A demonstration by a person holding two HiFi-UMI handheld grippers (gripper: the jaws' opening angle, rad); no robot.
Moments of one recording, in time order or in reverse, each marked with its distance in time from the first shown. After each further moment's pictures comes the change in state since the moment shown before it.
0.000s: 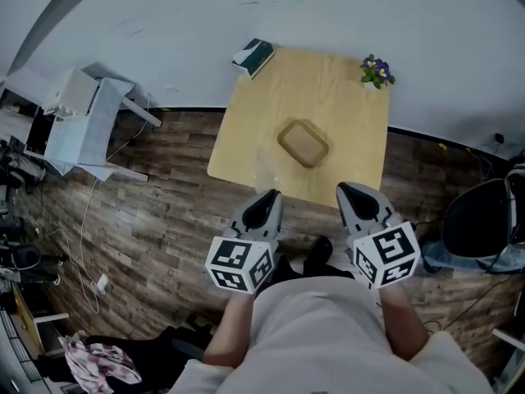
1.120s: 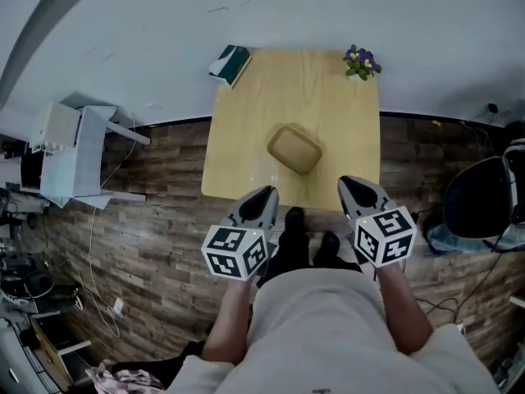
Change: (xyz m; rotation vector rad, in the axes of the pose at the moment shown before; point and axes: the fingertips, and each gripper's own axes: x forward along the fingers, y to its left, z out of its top) left arm 0.060 0.033 -0.009 -0.005 0.172 -0.108; right arm 0.041 -0.058 -0.044 0.234 0.063 -0.130
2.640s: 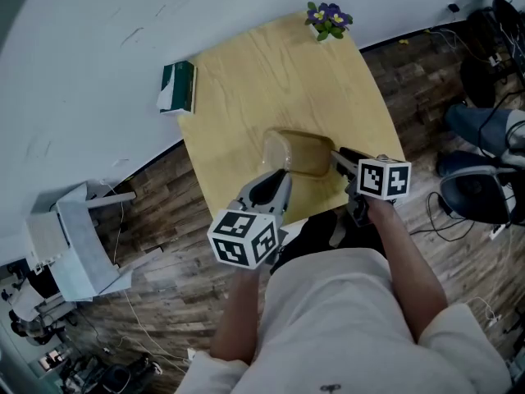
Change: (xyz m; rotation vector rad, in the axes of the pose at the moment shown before) left arm 0.114 0.075 0.005 0.137 0.284 -0.410; right arm 0.156 -0.071 -0.099 0.683 0.076 -0.253
